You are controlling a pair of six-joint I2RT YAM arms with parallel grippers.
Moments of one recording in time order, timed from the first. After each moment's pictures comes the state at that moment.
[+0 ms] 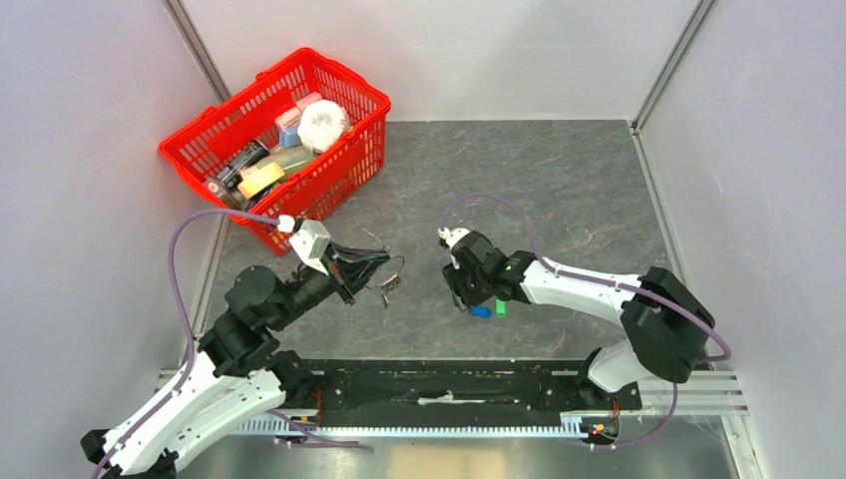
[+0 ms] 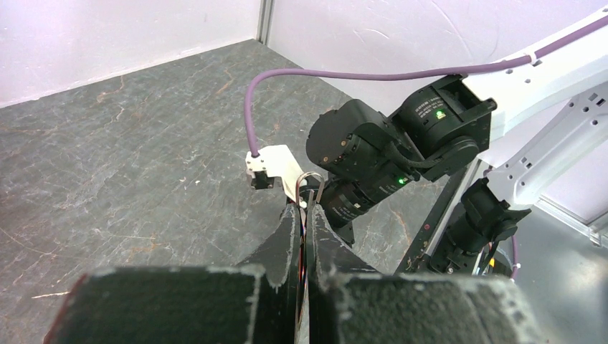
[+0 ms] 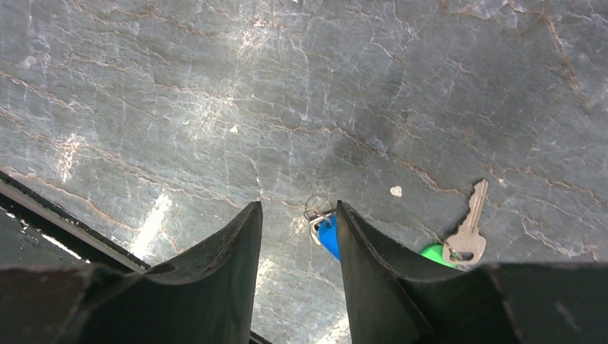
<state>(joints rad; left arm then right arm) -0.80 0.48 0.69 -0.13 0.10 -0.23 0.89 1.48 0.85 -0.37 0.05 0.30</state>
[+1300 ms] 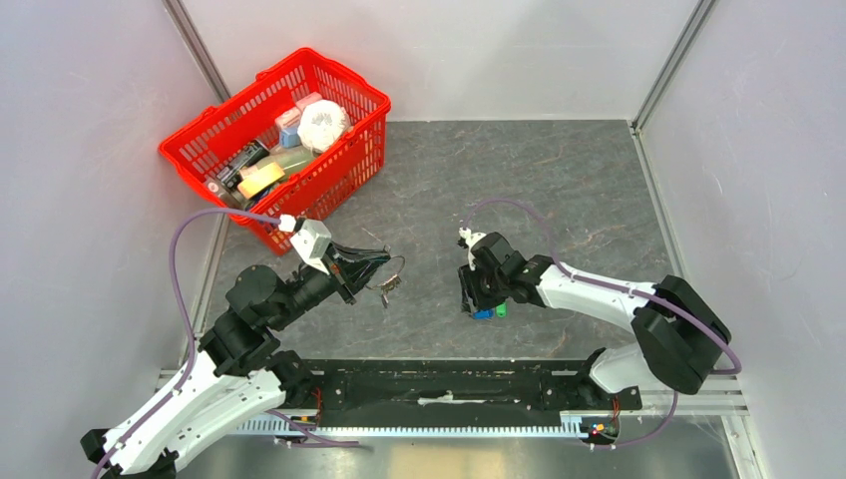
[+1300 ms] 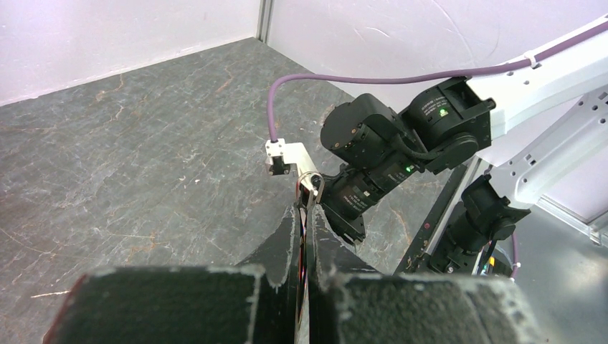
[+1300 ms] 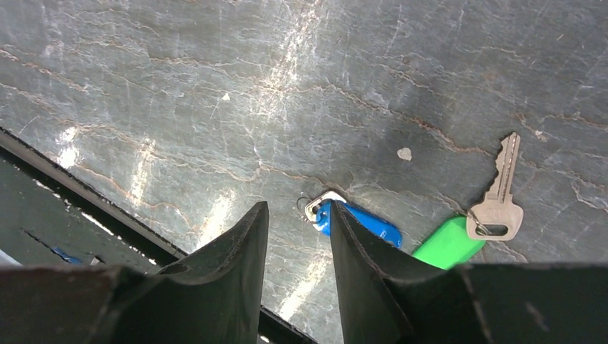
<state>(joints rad) -0.80 0.49 0.69 -0.13 0.11 -0.24 0.79 1.42 0.73 -0.30 -0.12 0.40</state>
